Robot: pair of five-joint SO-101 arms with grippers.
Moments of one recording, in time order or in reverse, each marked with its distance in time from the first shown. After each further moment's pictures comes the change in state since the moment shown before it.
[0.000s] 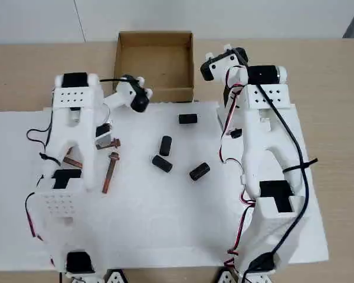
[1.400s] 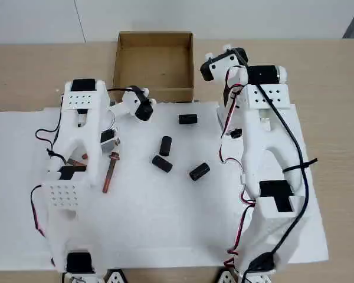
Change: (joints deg) left arm 0.7 7.9 -3.0 0.4 -0.9; right arm 0.0 0.0 0.0 0.4 0.0
